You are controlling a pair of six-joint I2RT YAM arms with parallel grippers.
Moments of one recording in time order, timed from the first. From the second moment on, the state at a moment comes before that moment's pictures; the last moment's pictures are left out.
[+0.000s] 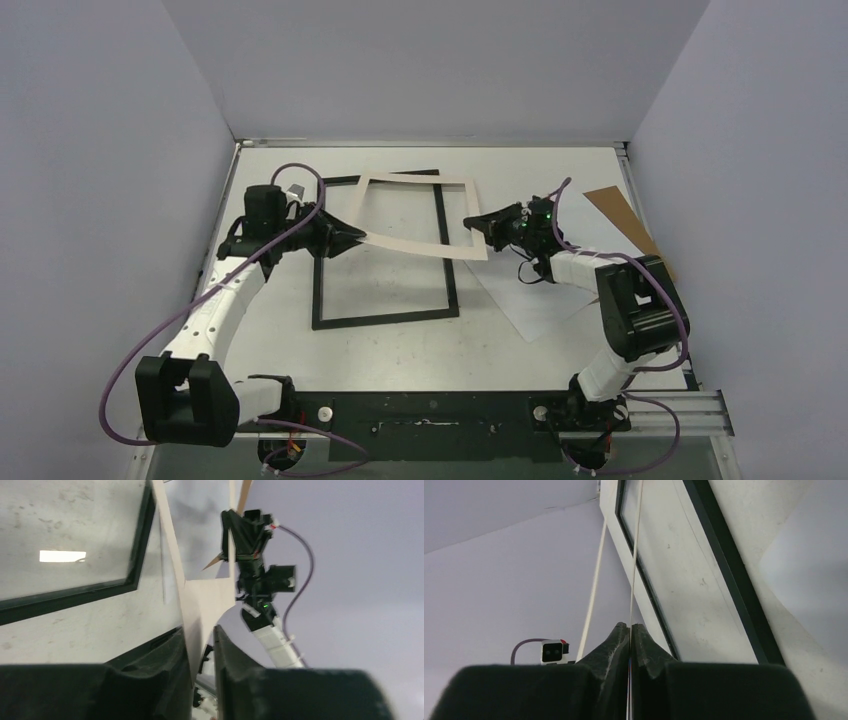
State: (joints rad) left arm -0.09 1.22 0.95 -0.40 0.72 -1.18; right arm 0.26 1.65 0.74 0.50 -0.45 1.51
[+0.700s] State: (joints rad) left arm 0.08 1.30 1.16 -0.94 0.30 -0.59; right arm 0.39 1.76 0.97 0.16 -0.46 0.95
